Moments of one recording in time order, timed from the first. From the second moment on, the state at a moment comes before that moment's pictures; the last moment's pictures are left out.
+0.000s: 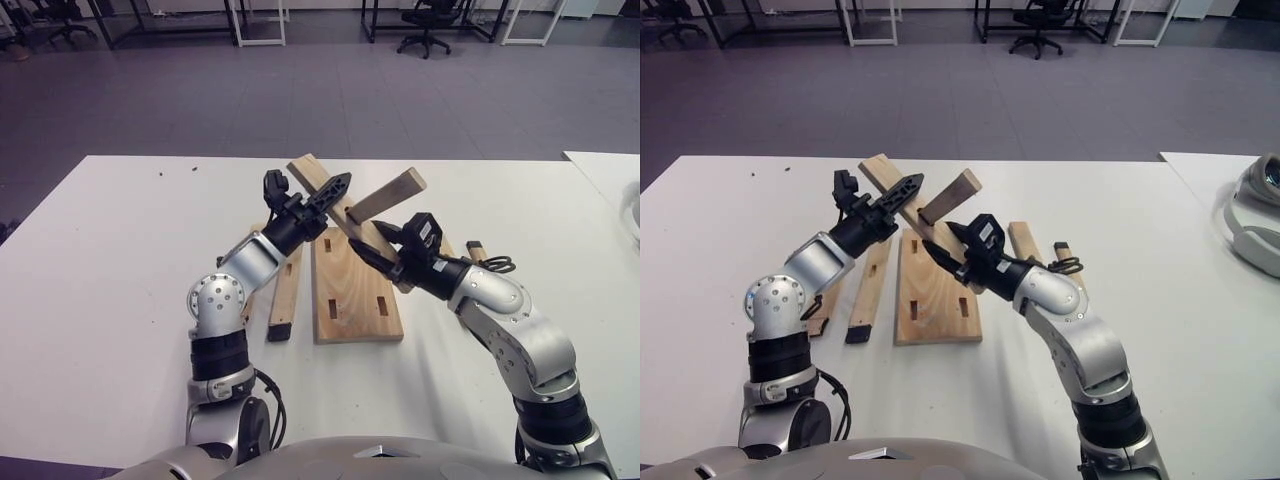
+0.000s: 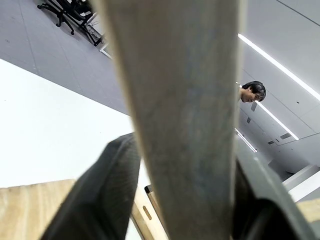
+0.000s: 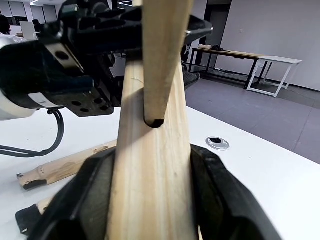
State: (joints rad) left arm -0.37 -0.08 0.24 -0.21 -1.04 0.91 -0.14; right arm -0.13 -0.36 0.15 -0.56 0.35 0.63 0.52
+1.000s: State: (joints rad) left arm 0.11 0.00 0.20 -0.75 -0.90 0.75 0.30; right arm 0.12 -0.62 0.26 -0.36 0.03 0.43 0.59
